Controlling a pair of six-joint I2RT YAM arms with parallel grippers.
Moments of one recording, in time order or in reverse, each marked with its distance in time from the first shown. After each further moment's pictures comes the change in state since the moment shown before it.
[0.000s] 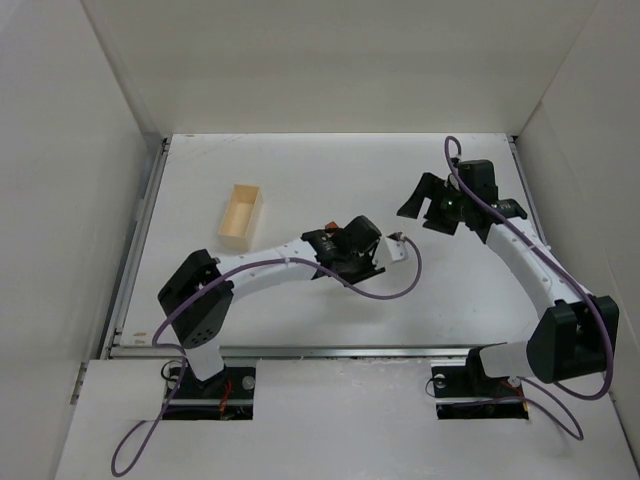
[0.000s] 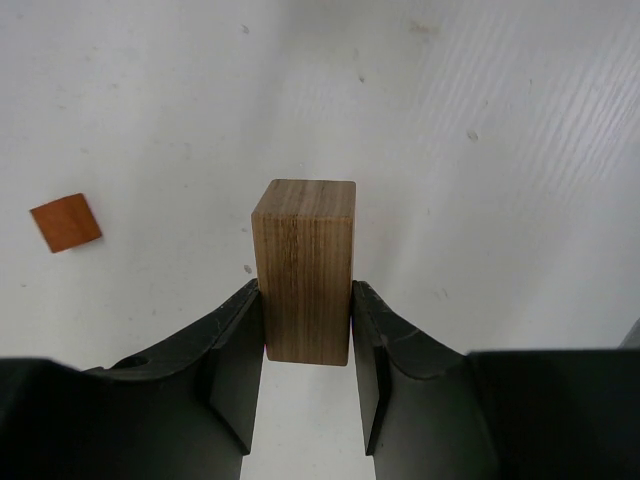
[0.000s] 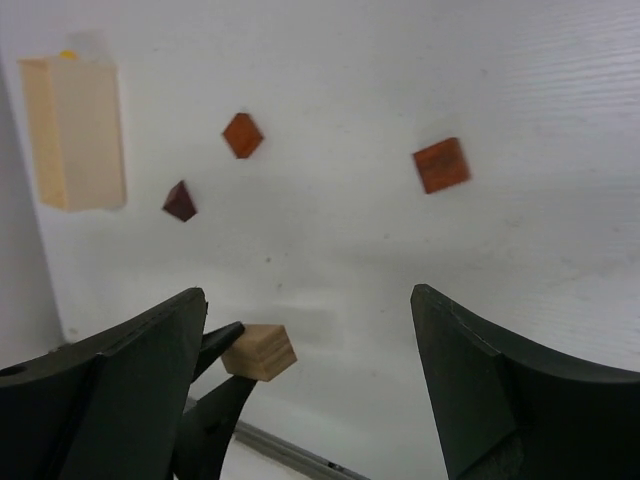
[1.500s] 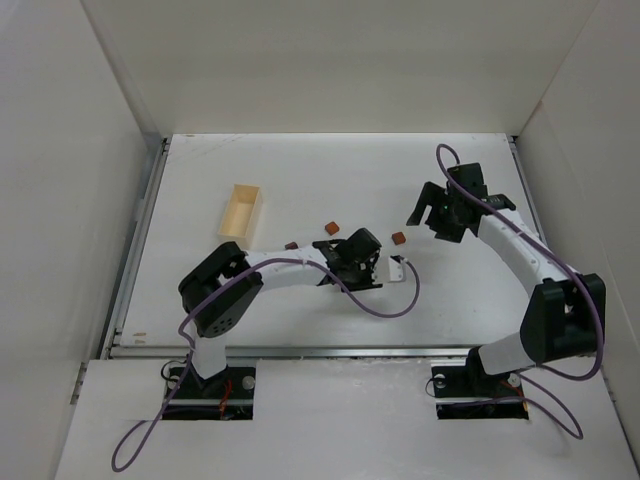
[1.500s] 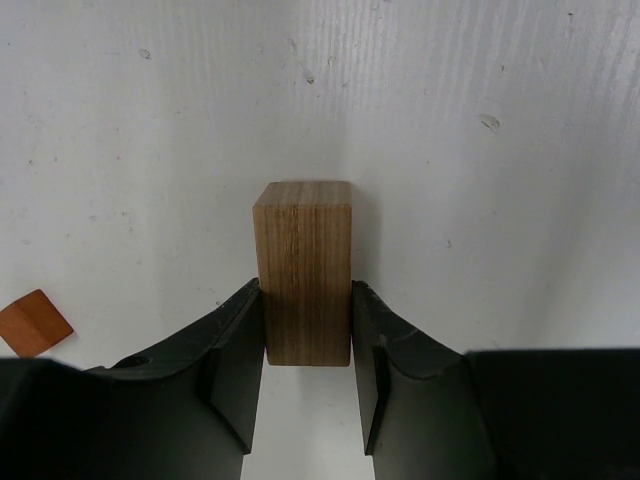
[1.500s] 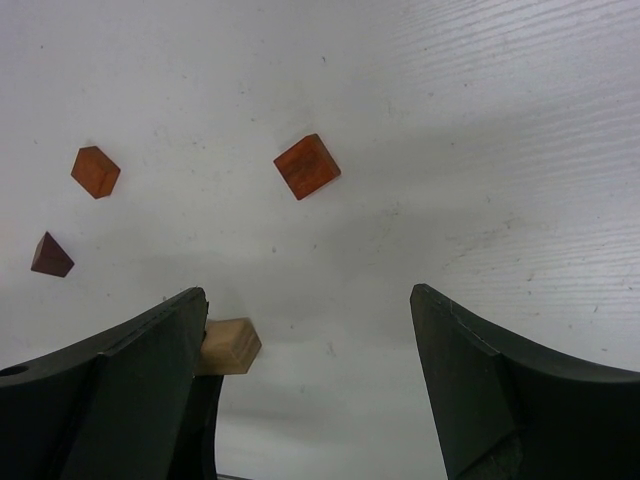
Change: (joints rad) left arm 0.000 0.133 -0.112 0.179 0.050 0.260; right arm 0.000 0.105 0.016 -0.110 0.248 -0.002
